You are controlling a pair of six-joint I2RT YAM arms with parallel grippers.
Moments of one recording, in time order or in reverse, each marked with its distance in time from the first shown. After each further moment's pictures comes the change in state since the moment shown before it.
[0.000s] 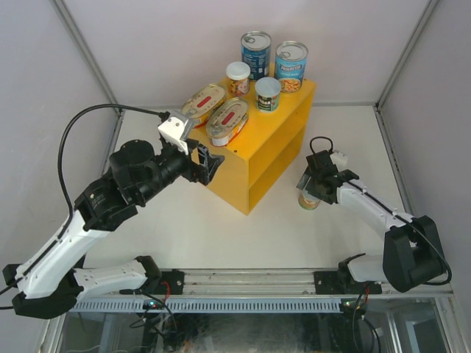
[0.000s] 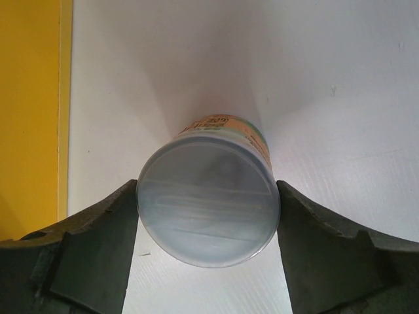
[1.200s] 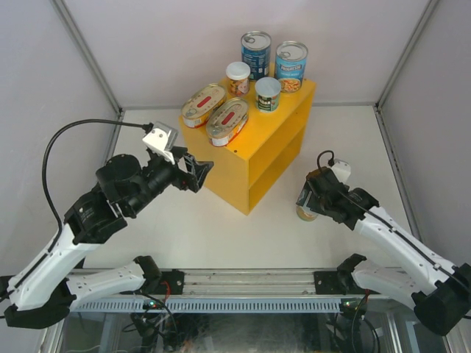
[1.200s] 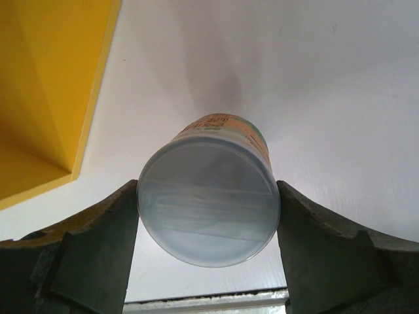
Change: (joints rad) left arm 0.000 -0.122 -0.122 0.021 -0.052 -0.024; right arm 0.232 -0.346 -0.012 -0.269 0.068 0.050
